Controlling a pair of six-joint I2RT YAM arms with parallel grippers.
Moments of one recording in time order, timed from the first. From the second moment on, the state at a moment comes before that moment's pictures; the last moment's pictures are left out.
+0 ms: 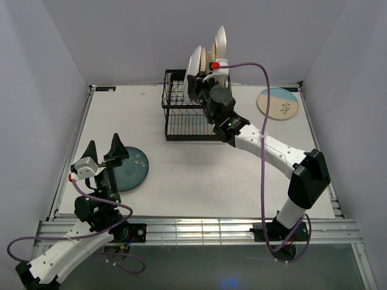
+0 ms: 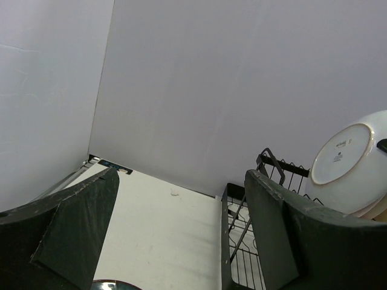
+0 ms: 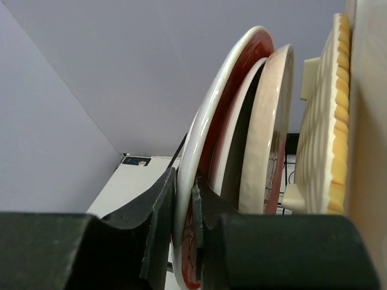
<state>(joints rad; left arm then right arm) -0.76 0.26 0.27 0.79 -0.87 0.31 0.82 1.67 1.46 0.41 0.46 0.25</state>
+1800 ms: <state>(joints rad) -0.76 0.27 0.27 0.79 -0.87 0.31 0.82 1.78 1.82 0.20 0.42 0.20</state>
